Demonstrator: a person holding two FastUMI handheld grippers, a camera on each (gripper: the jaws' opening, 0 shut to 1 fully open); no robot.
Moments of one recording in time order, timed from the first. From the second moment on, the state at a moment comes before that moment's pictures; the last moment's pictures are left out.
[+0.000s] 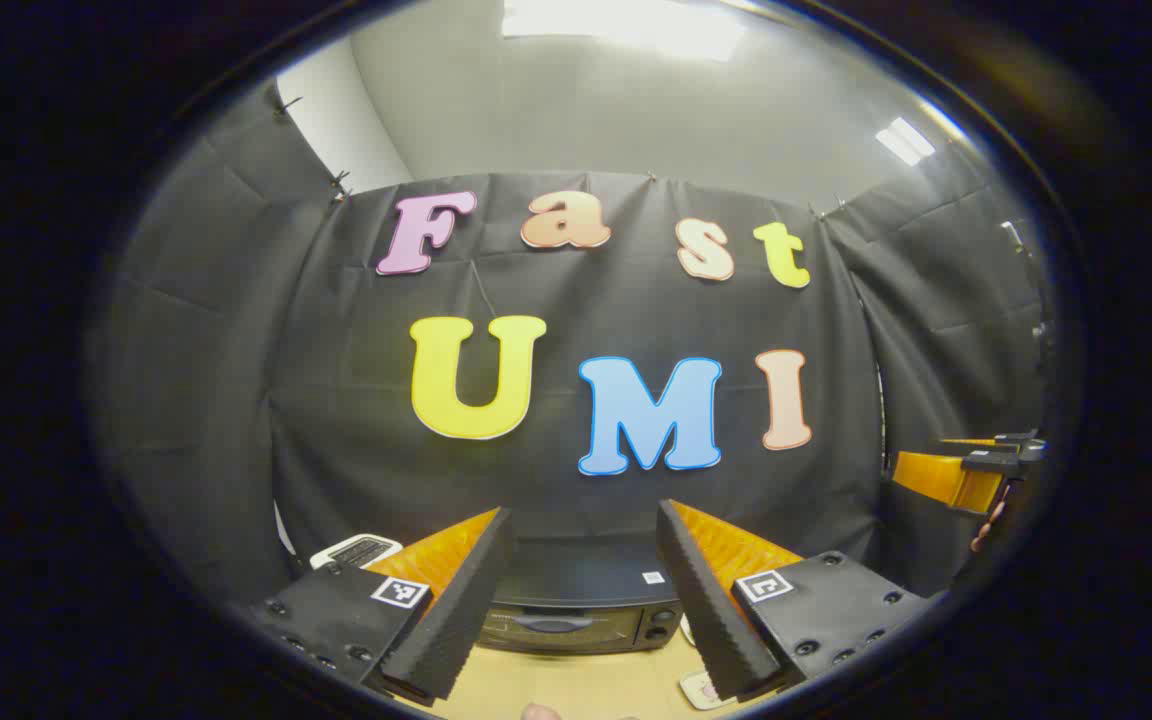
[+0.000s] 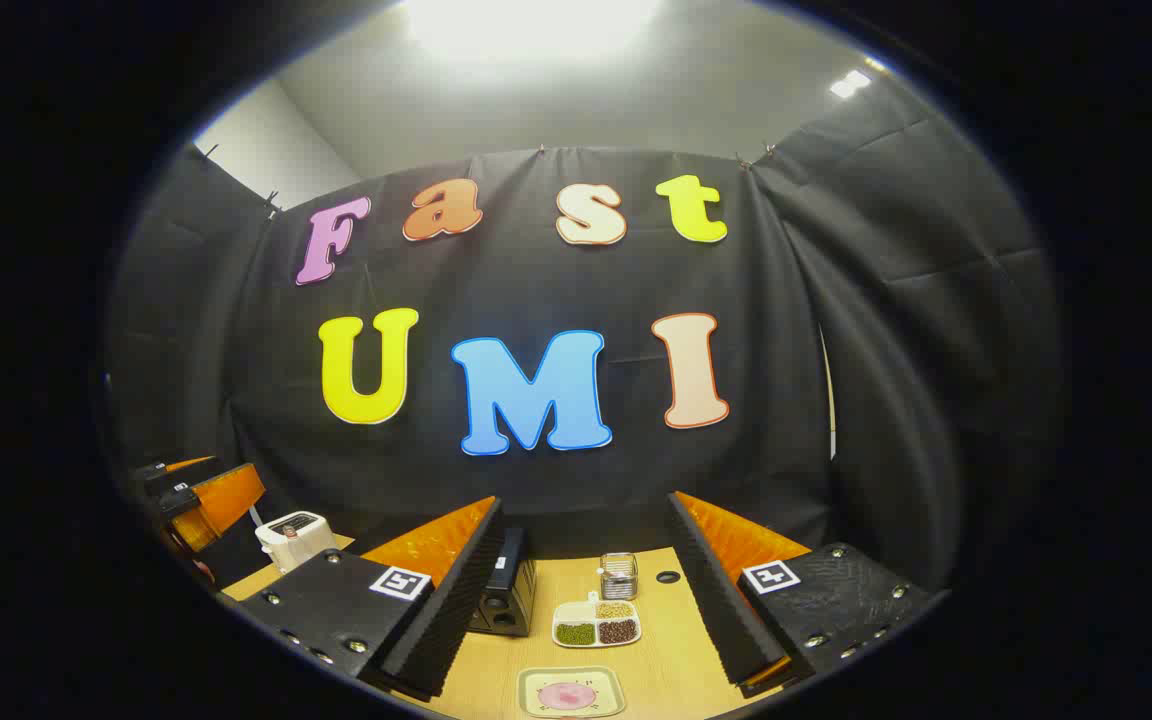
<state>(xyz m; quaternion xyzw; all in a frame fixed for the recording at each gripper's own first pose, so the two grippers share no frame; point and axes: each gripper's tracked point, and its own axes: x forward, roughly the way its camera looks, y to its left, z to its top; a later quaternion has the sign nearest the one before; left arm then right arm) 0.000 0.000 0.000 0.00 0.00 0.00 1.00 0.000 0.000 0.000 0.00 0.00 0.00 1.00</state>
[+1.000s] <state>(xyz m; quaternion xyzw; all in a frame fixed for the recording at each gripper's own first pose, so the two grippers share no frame) 0.020 -0.004 -0.010 0.00 0.01 0.00 1.00 0.013 -0.007 -0.011 0.00 0.01 0.00 1.00</state>
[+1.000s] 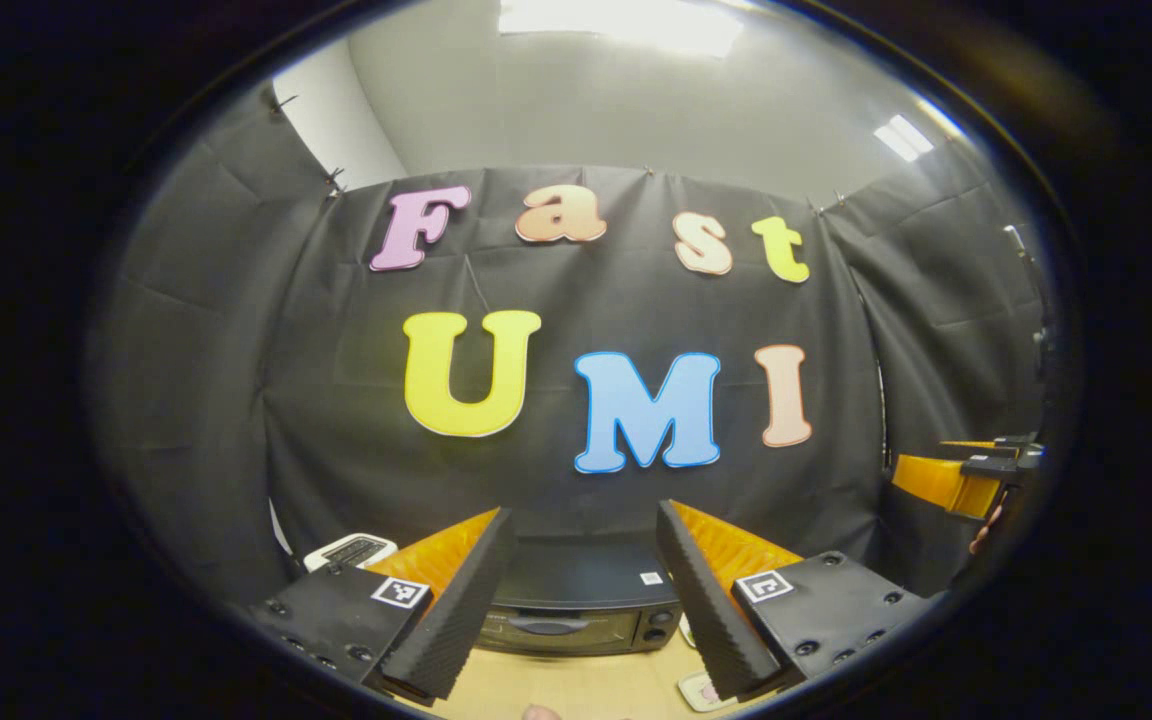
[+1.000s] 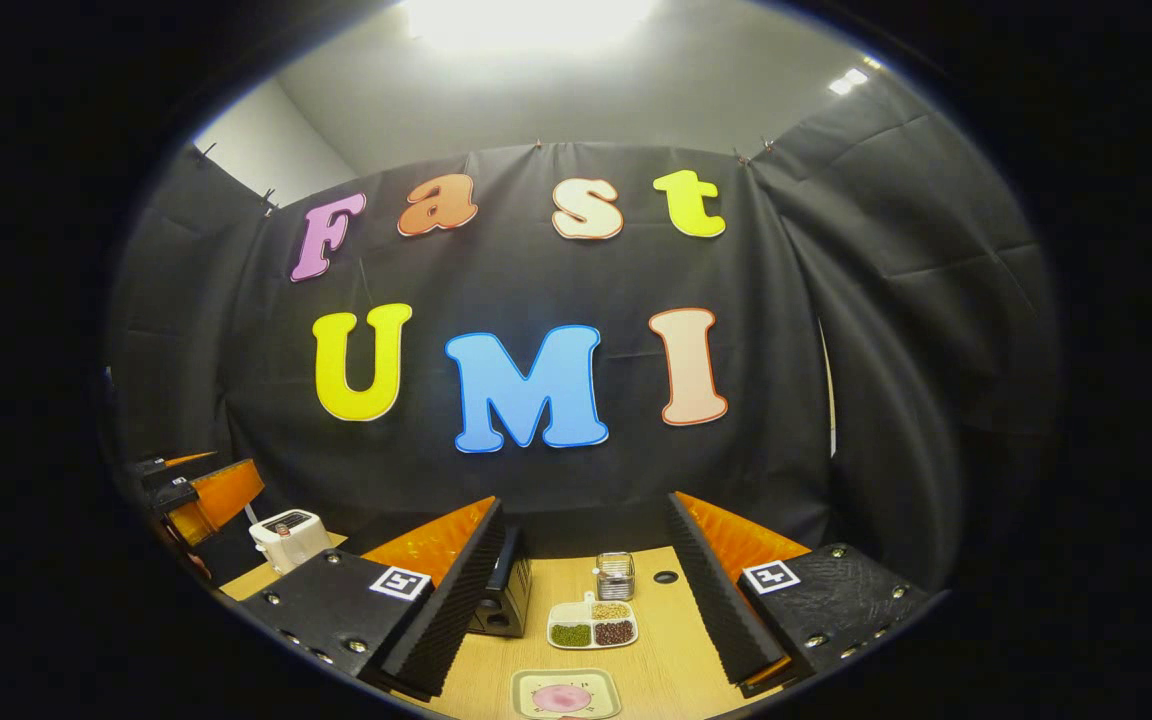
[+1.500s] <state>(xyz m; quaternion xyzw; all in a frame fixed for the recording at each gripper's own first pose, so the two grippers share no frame) 0.087 0.006 -0.112 0.01 0.12 -0.03 0.99 0.029 -0.015 -0.045 0.00 0.04 -0.01 1.00</state>
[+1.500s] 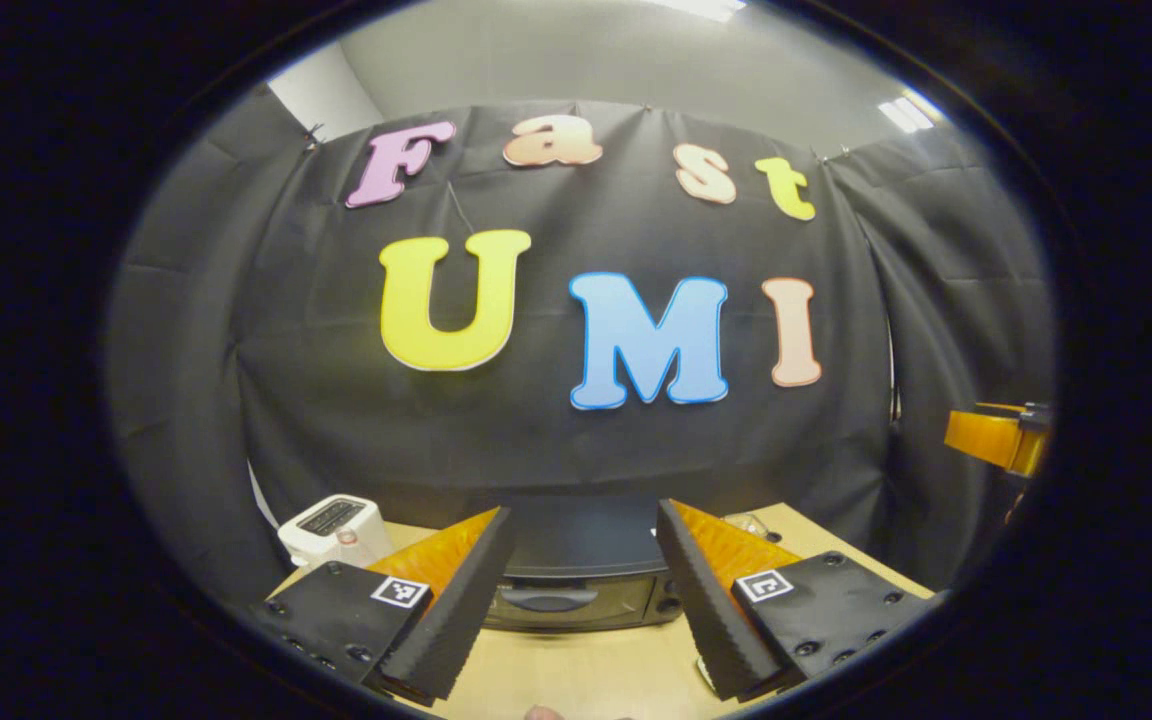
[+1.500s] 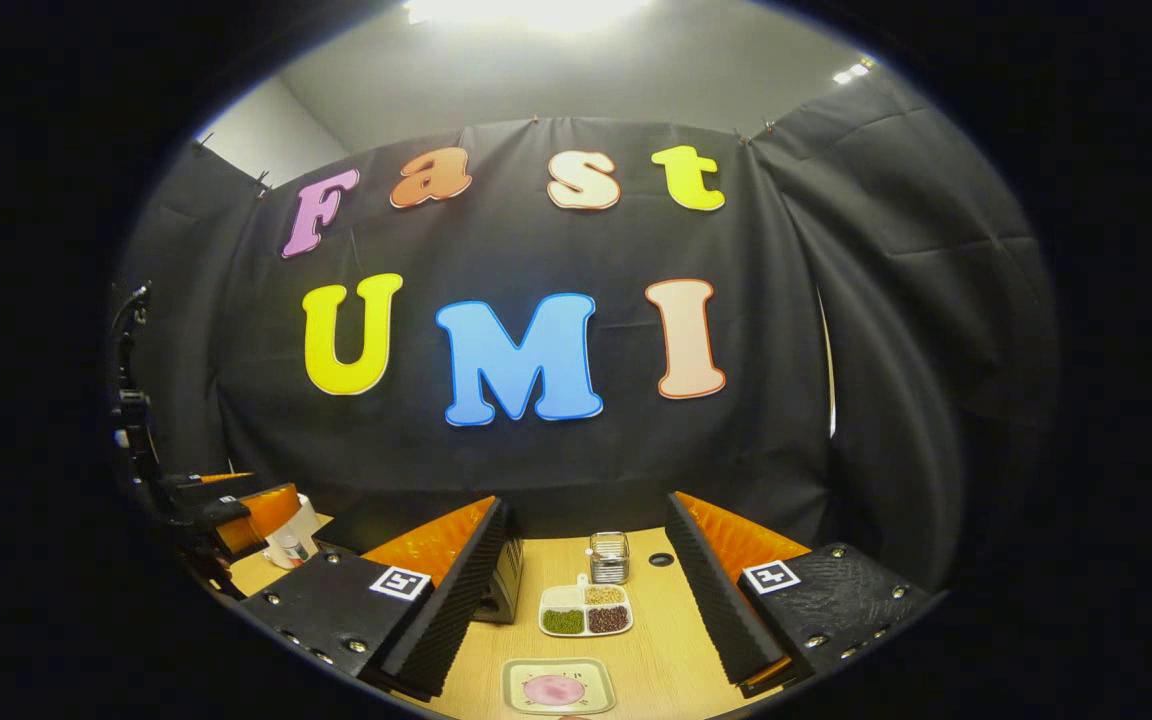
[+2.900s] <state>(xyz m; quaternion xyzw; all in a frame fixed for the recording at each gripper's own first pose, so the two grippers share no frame) 0.185 0.048 -0.327 0.01 0.30 0.00 0.95 0.050 -0.022 -0.087 -0.03 0.09 -0.03 0.99</state>
